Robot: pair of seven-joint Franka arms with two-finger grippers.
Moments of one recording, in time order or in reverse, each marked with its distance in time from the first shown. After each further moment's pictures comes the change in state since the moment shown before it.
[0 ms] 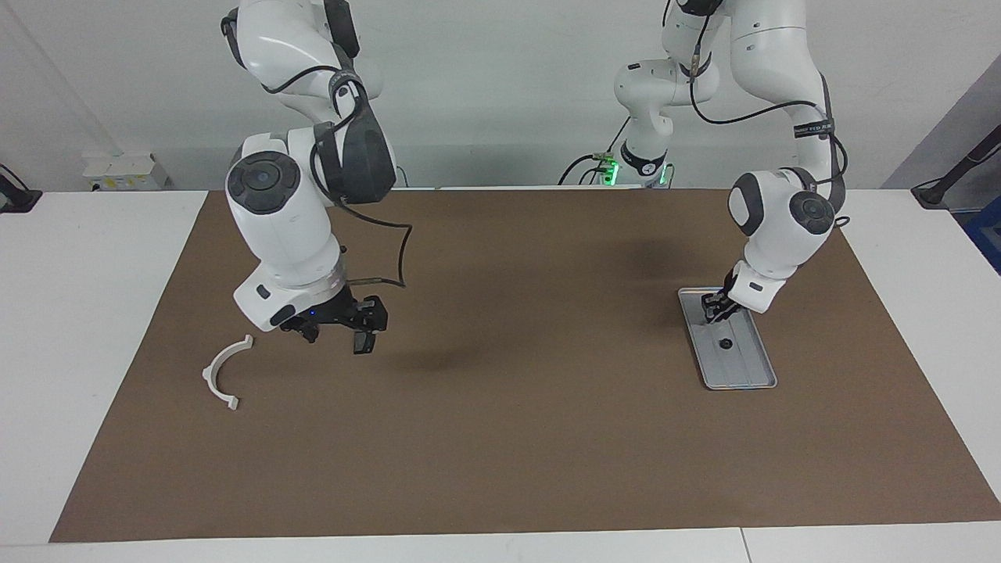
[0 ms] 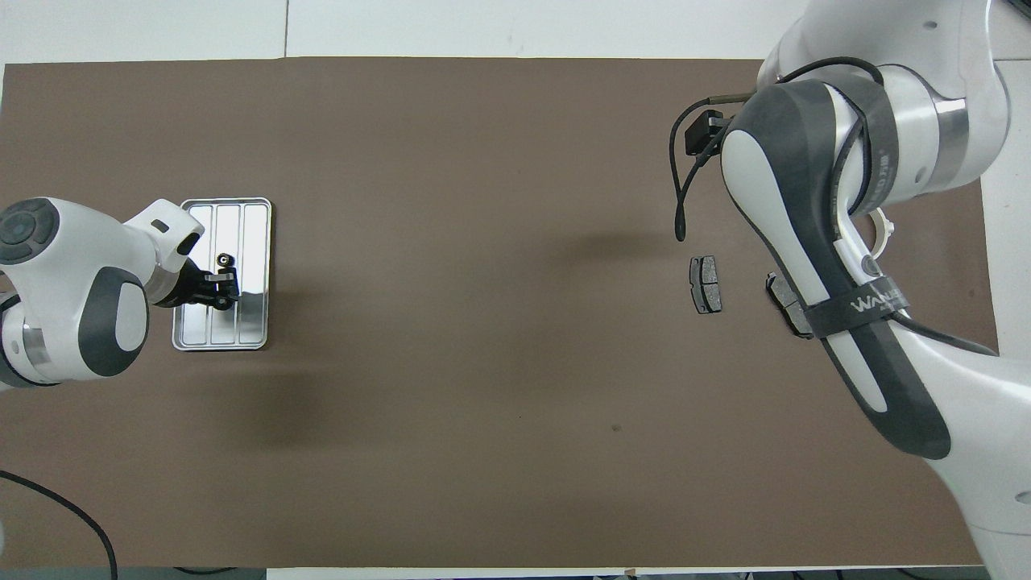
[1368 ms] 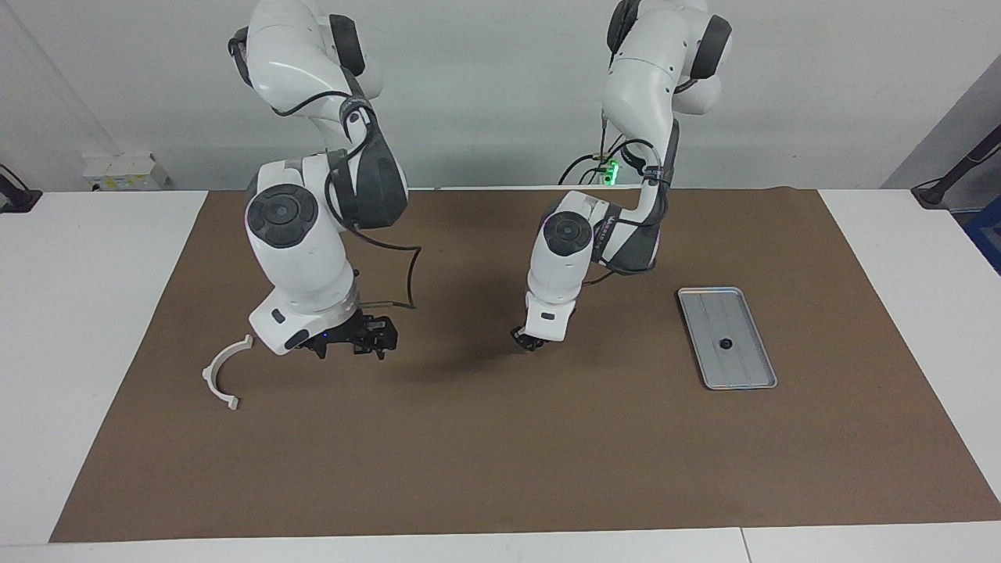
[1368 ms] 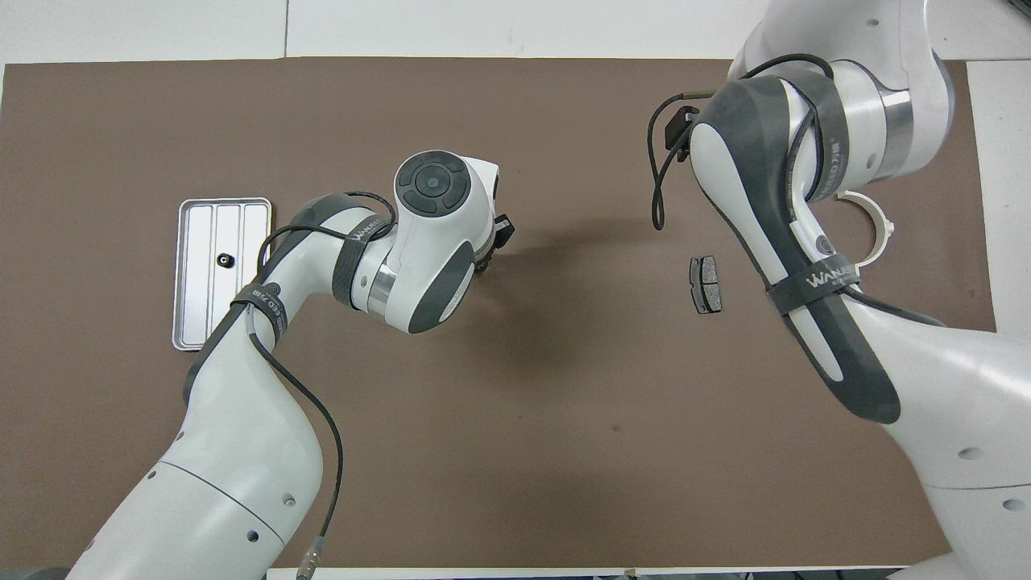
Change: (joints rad) left arm -0.544 0.370 0.003 0.488 -0.030 -0.075 -0.833; right arm 0.012 0.082 -0.007 0.076 -0.005 -0.009 0.016
